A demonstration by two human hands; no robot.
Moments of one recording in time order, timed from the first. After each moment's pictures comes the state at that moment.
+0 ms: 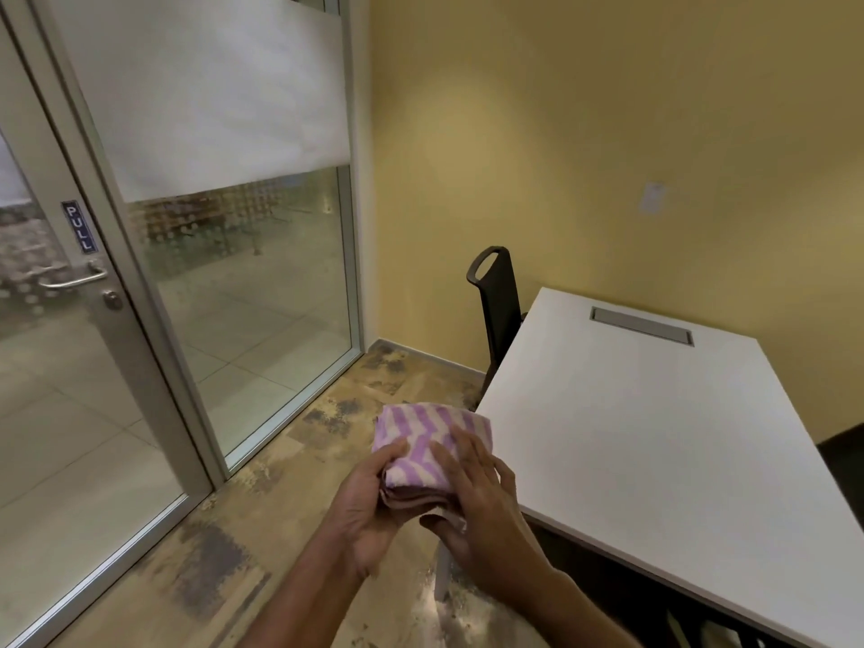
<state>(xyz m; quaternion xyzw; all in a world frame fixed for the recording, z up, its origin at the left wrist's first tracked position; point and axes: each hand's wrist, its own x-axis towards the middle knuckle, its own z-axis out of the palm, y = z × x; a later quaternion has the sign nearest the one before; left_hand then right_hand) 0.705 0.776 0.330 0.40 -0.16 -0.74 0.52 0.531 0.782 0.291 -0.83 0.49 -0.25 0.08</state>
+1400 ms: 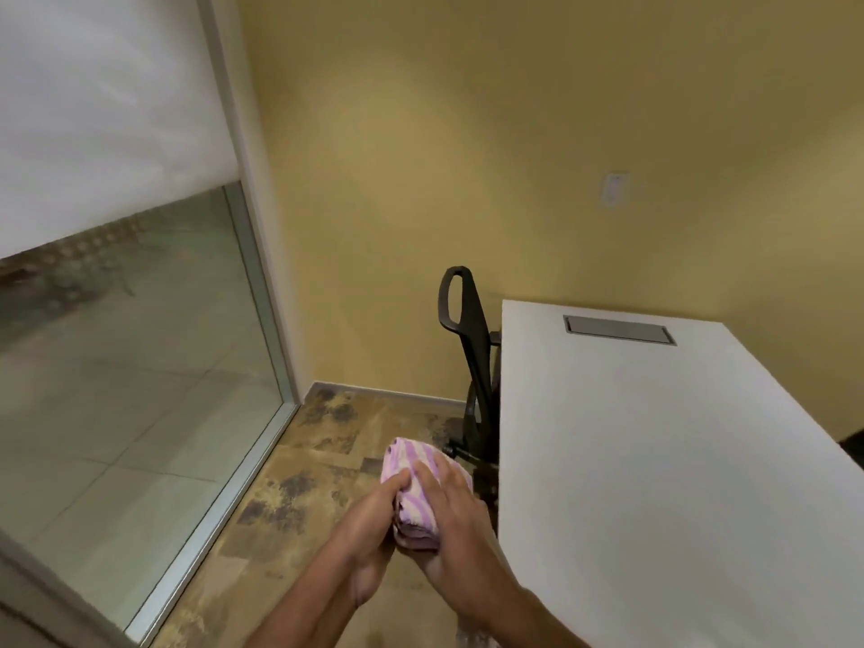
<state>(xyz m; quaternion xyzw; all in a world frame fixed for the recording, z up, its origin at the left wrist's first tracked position) 0.783 0.401 0.296 0.49 -0.32 -0.74 0.34 0.646 0.440 0.247 -0.73 0.61 -0.27 0.16</state>
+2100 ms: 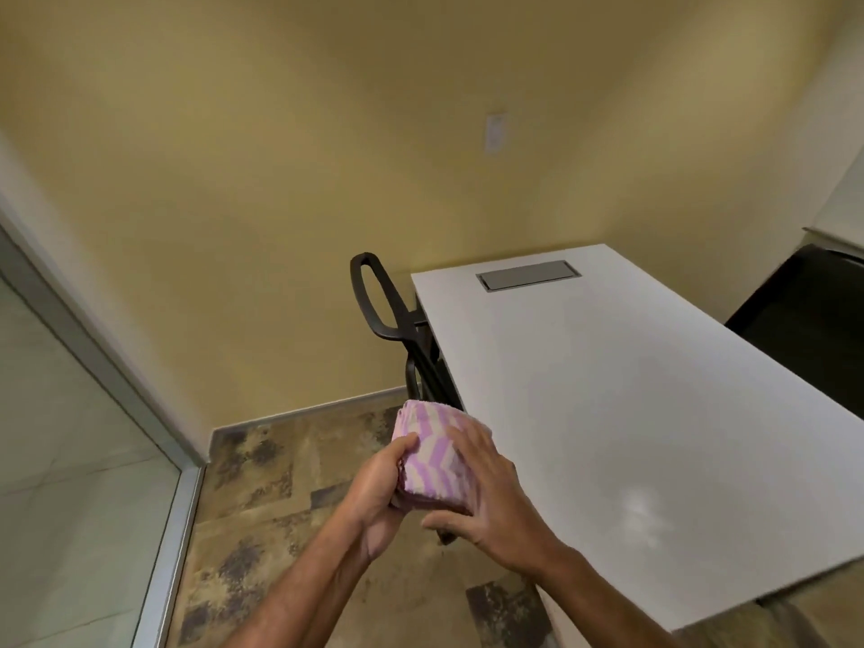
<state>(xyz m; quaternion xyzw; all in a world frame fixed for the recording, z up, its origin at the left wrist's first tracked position) 0.756 0.184 0.281 0.44 -0.38 -0.79 0.18 0.627 0.303 0.238 -0.56 0.72 -0.37 0.18</state>
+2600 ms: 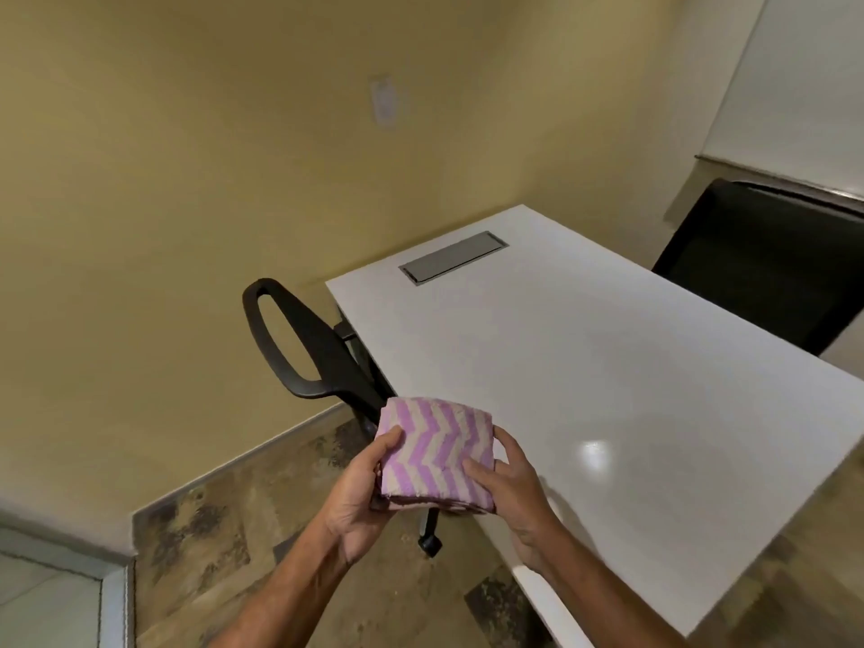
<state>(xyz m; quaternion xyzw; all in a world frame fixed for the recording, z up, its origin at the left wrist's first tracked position) 0.639 0.066 0.259 0.37 -0.35 -0.86 0.04 0.529 0.231 0.217 -0.05 0.64 -0.68 0.35</state>
